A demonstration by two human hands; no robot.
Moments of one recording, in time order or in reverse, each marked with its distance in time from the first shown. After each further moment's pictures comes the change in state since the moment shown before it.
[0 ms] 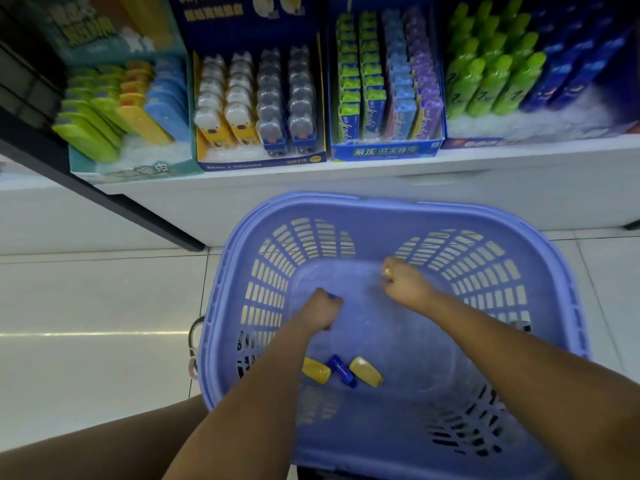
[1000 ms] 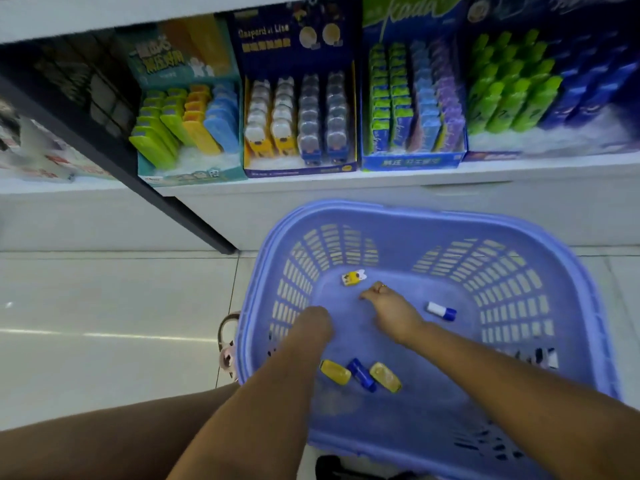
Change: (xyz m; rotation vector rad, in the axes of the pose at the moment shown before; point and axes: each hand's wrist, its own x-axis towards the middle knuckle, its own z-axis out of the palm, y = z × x) left_hand -0.035 -0.007 -0.033 0.839 -0.106 -0.265; right_hand -0.025 -0.050 0.040 -0.013 -0.116 -0.236
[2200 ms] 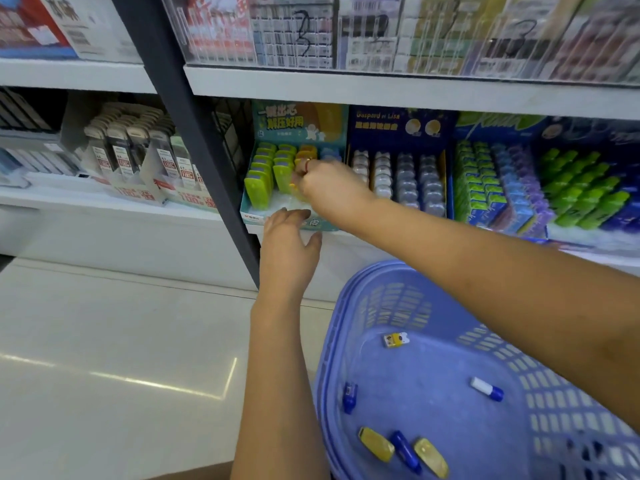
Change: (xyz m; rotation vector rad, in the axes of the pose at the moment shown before) left_hand -0.093 -0.139 -0.150 -0.753 1.259 0.425; right_hand 0.100 -0.300 -0.207 -0.674 0.538 -0.426
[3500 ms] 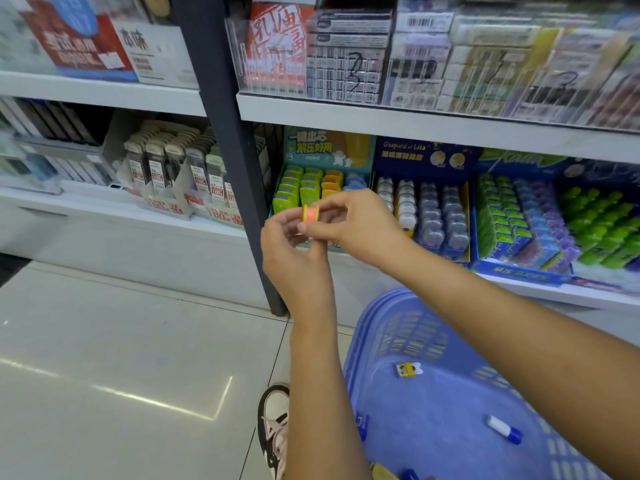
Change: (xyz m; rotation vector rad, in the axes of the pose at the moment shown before) left_hand -0.008 0.026 -0.016 -0.693 0.647 -0.193; right_hand -0.039 -0.031 -0.030 0.939 0.055 0.311
